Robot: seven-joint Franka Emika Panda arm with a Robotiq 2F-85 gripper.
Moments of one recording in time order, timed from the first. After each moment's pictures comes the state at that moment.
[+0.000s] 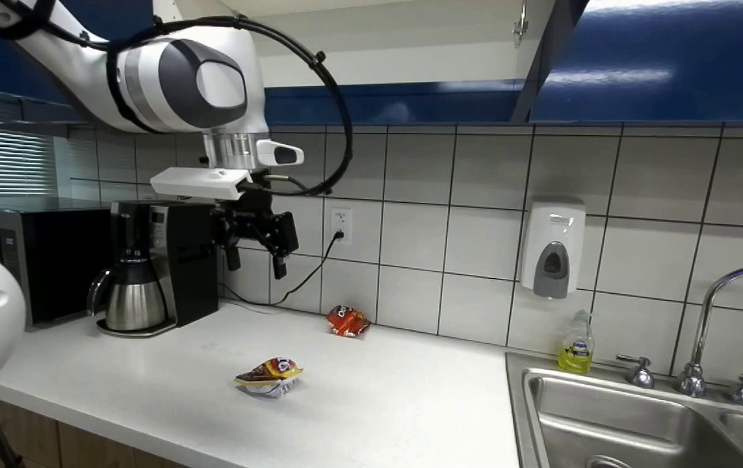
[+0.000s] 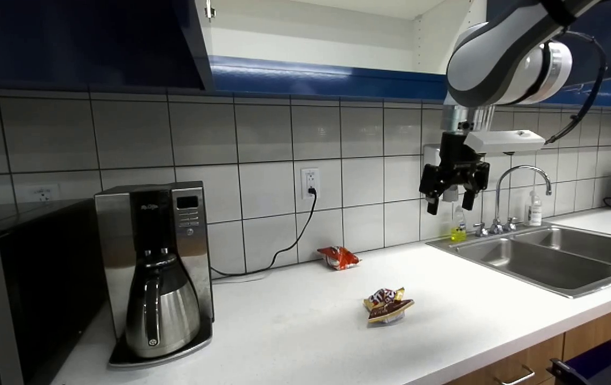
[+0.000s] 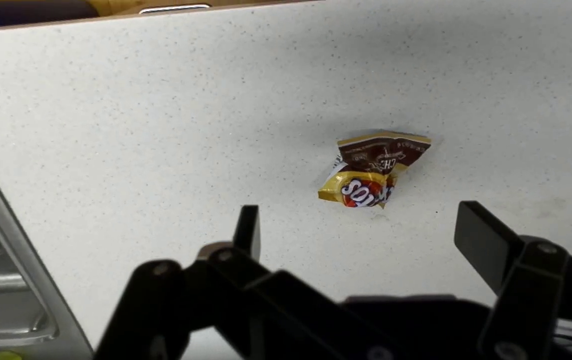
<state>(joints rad) -0.04 -0.66 -0.04 -2.76 -0.06 2.30 0.01</state>
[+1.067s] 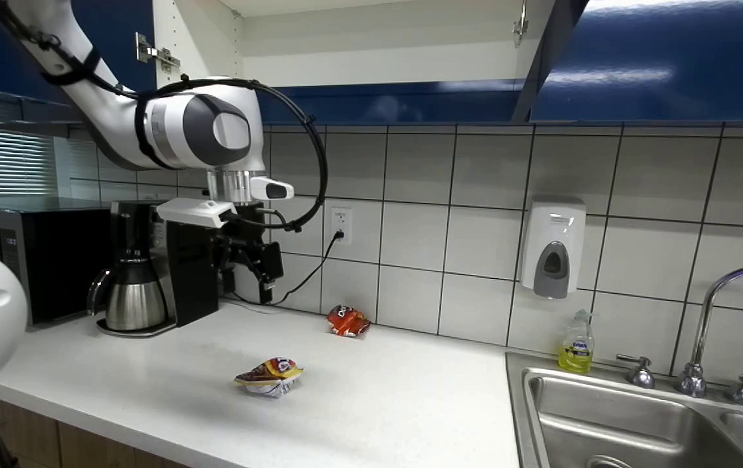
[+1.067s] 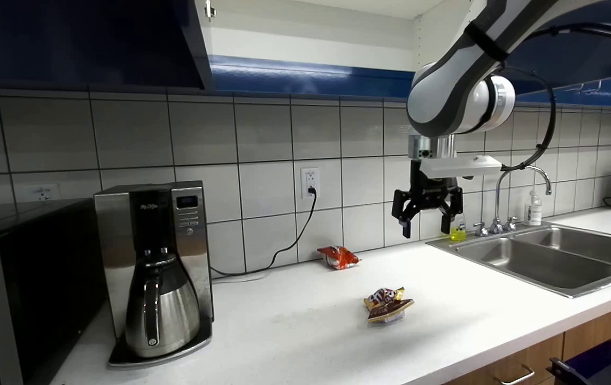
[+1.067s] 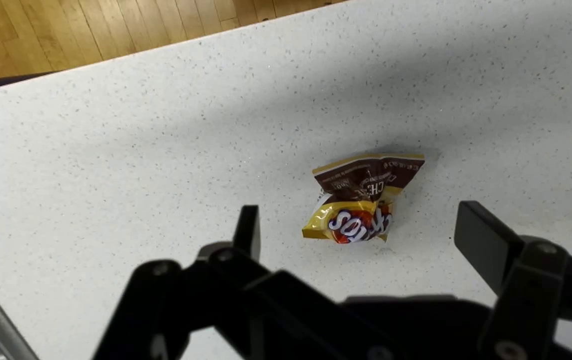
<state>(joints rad) -0.03 -0.40 0.05 -2.67 -0.03 2.35 0.22</state>
